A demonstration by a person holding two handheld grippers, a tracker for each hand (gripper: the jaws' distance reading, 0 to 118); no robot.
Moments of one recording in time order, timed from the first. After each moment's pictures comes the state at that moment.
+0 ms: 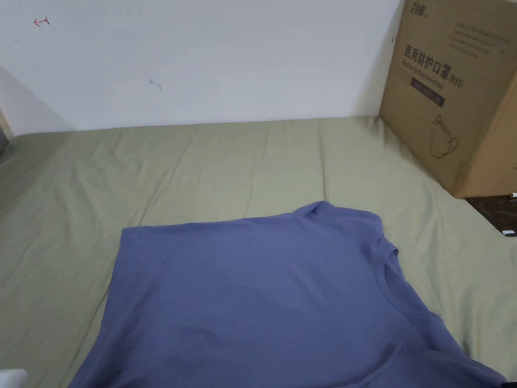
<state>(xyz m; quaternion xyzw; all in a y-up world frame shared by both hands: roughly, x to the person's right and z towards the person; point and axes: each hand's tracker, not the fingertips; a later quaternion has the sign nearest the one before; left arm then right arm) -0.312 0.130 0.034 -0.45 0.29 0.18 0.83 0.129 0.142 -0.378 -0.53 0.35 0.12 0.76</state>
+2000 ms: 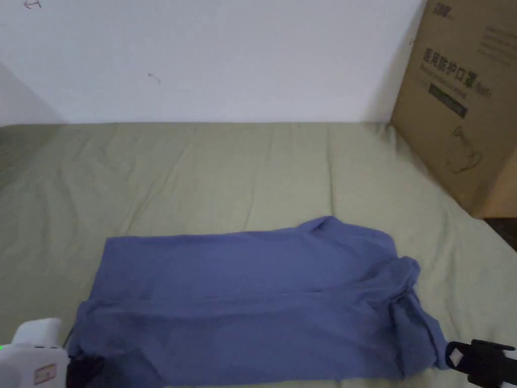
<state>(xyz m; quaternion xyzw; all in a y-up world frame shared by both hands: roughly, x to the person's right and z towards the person) -0.418 0.064 -0.087 -0.45 0.30 0.25 0.81 0.055 0.133 -0.439 -0.46 0.37 -0.04 0.81</state>
